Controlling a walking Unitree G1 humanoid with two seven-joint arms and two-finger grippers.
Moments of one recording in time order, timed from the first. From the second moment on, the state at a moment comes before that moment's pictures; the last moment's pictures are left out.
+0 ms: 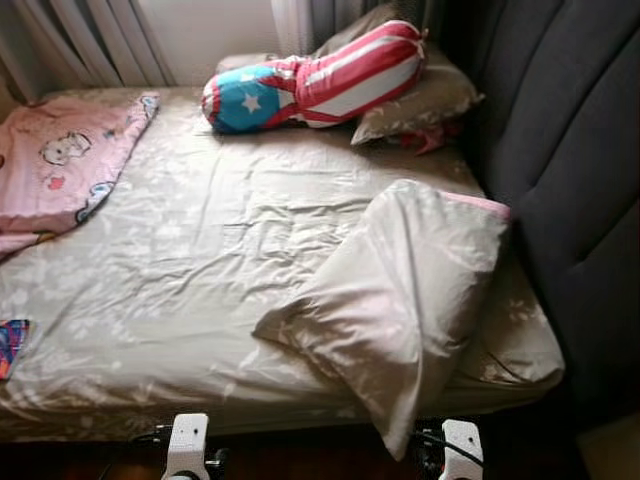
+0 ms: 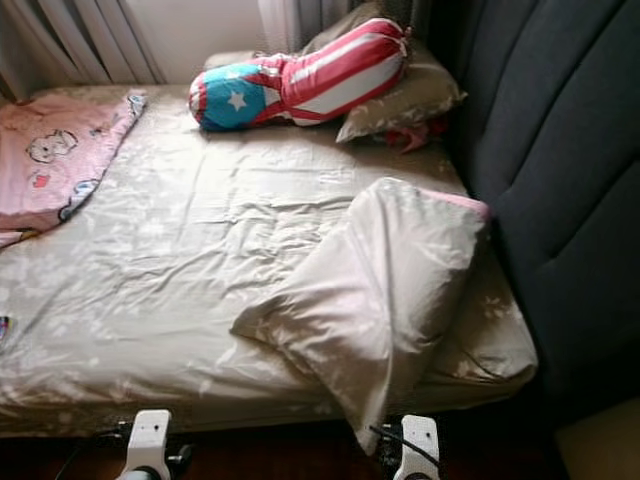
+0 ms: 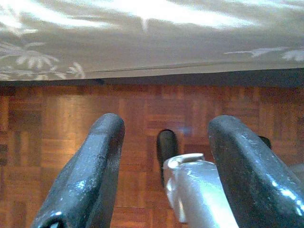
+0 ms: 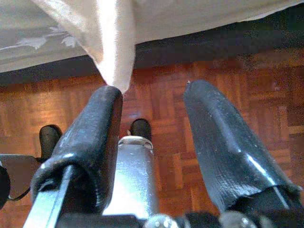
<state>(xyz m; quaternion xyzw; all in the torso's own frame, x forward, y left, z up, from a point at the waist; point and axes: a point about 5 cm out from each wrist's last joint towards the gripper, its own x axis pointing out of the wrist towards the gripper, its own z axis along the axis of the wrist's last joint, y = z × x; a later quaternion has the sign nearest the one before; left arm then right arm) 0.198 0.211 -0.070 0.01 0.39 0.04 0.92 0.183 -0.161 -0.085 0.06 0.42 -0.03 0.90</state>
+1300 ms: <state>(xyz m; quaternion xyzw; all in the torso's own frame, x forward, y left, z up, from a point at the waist) 0.211 0.197 -0.065 0.00 0.38 0.02 0.93 0.191 -0.167 -0.080 0.07 0.40 -0.04 0.91</state>
